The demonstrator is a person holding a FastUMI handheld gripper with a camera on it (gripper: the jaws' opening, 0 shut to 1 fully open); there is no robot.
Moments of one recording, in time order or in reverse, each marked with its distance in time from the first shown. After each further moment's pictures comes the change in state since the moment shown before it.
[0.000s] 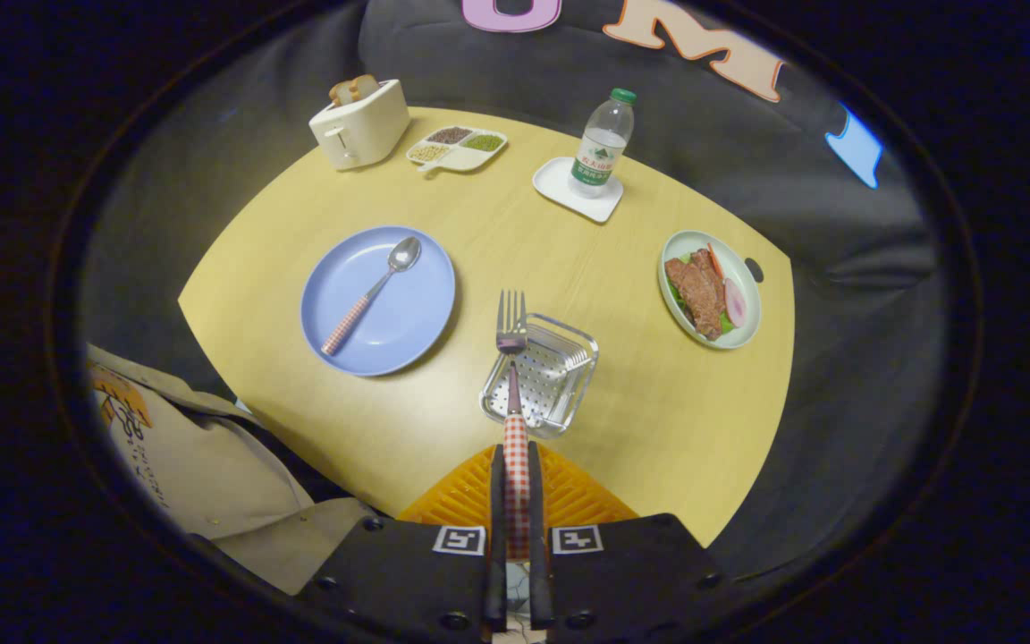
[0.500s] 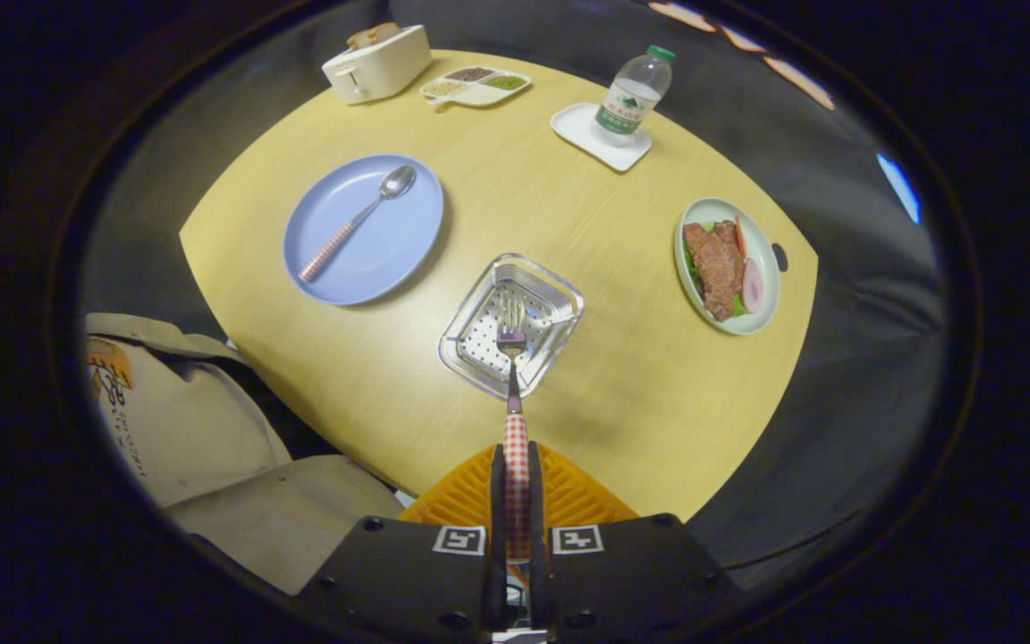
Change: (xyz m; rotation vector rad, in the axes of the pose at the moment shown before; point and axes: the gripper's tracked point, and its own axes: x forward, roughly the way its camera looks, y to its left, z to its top) arm 0.017 -0.031 -0.012 -0.153 0.220 0.019
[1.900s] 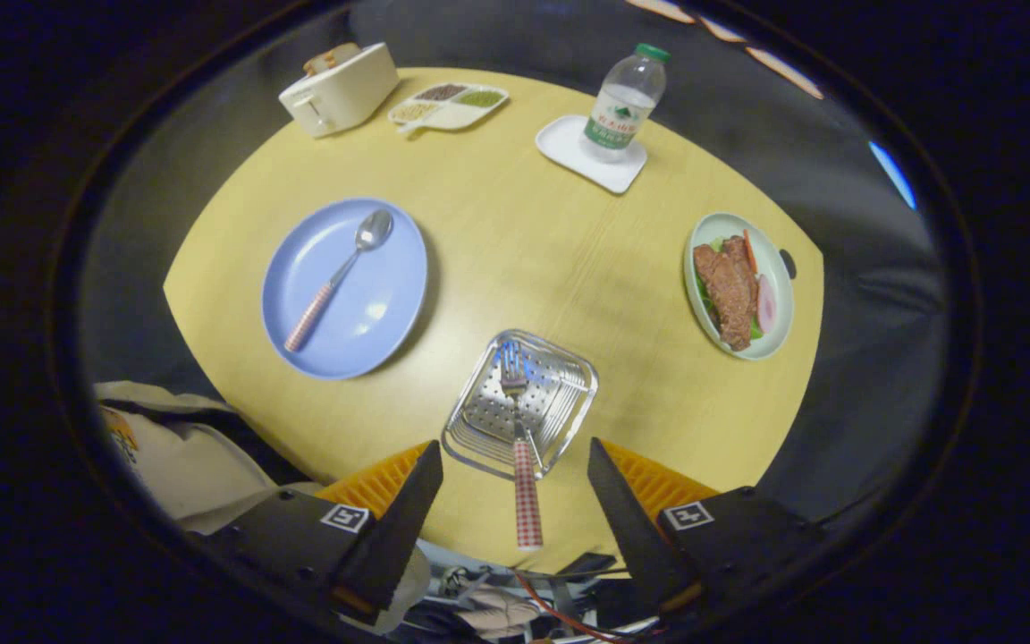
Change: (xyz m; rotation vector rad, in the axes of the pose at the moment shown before) arm 0.016 0.015 0.061 0.181 -0.164 -0.021
